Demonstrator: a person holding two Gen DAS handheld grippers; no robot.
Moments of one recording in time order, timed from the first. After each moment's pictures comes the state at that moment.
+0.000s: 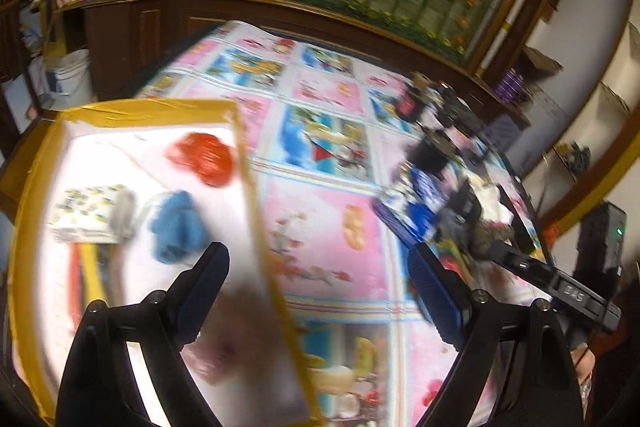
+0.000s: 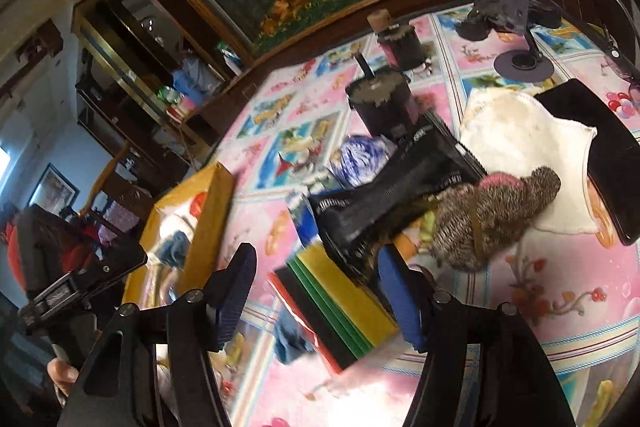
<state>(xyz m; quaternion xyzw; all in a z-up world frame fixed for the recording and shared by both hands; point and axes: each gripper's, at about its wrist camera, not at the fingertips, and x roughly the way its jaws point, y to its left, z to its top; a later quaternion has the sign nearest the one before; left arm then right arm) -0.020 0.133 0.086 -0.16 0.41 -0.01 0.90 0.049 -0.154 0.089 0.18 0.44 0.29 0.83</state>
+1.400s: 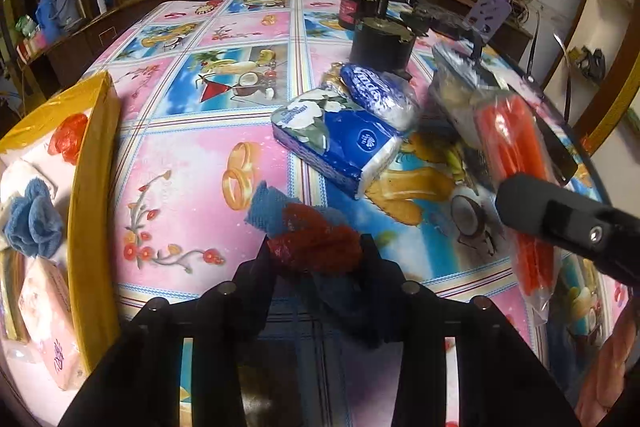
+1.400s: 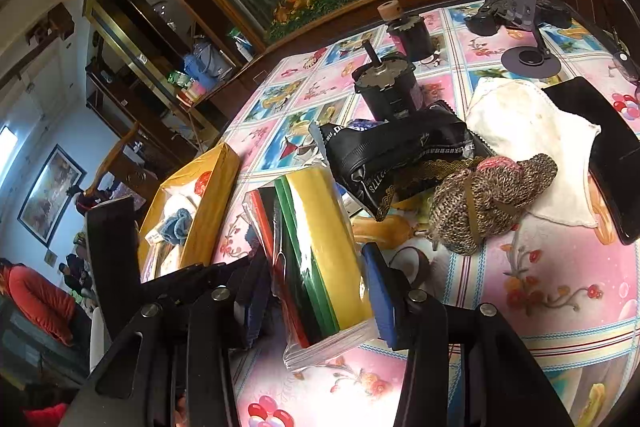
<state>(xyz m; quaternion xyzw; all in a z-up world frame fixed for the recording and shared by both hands) 0.023 0.019 0.012 -0.04 0.46 -0.01 0.89 0.040 -0.160 0.084 0.17 0.44 0.31 0.83</state>
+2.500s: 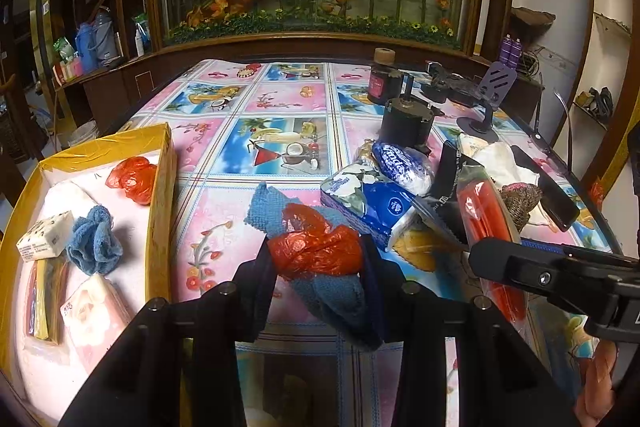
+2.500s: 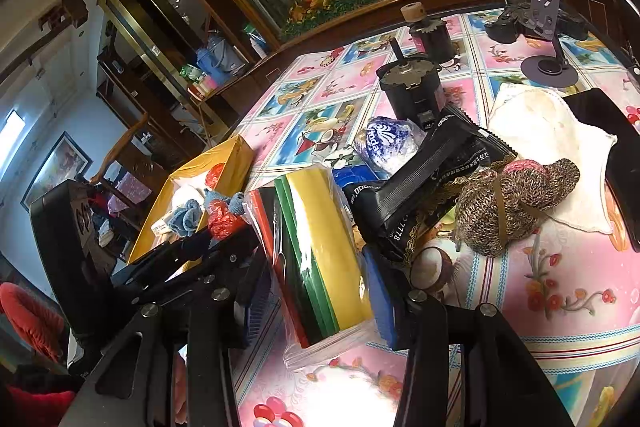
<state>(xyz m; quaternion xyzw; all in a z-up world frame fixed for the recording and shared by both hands) -0.004 0.031 0.045 -0.03 0.35 0.04 0.94 0.033 -0.146 0.086 0.15 0.43 0.33 0.83</state>
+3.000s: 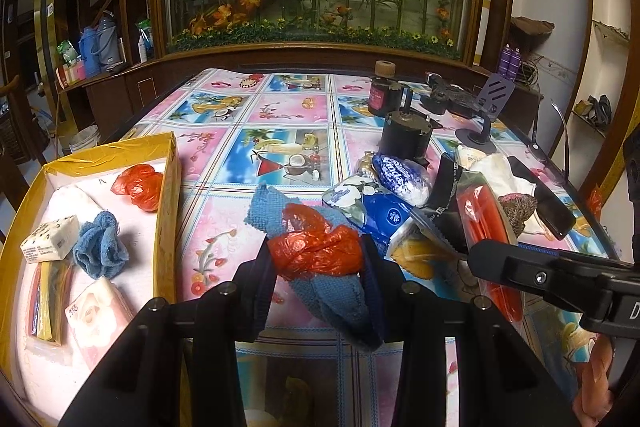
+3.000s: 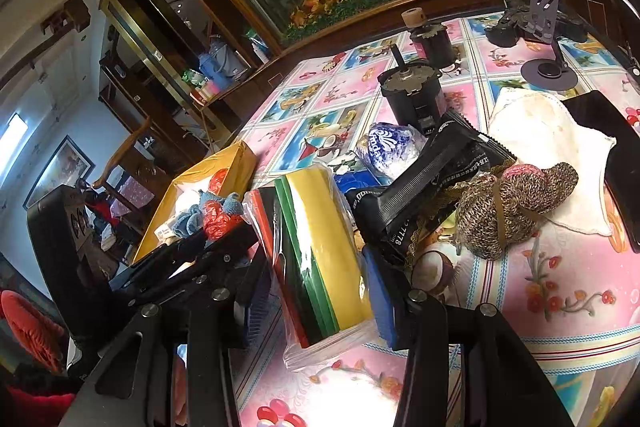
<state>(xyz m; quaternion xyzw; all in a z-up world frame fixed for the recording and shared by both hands) -0.010 0.034 0.052 -0.03 0.33 0.04 0.94 0.032 -0.150 0.088 0.16 0.42 0.34 0.83</state>
